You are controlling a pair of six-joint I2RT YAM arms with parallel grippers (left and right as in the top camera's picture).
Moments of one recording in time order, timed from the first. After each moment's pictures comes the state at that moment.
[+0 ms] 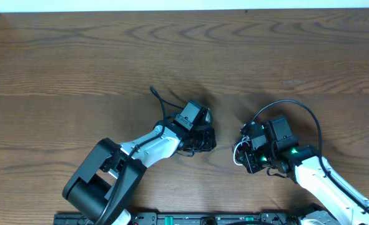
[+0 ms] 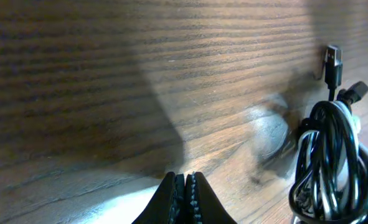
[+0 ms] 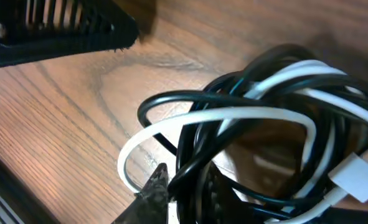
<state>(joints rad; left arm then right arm) -0.66 1.75 0.81 -0.19 0.46 -0.71 0.37 1.24 0.49 -0.47 -0.43 0.10</state>
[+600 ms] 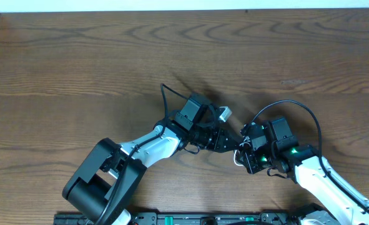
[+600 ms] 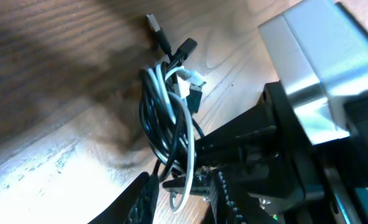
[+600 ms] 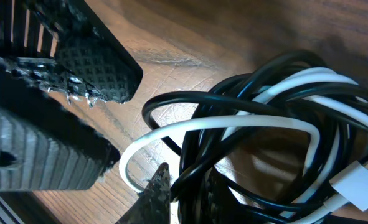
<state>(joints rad) -0.66 1.75 0.81 0.02 0.86 -0.56 0.37 1.24 0.49 -0.48 -0.43 0.10</state>
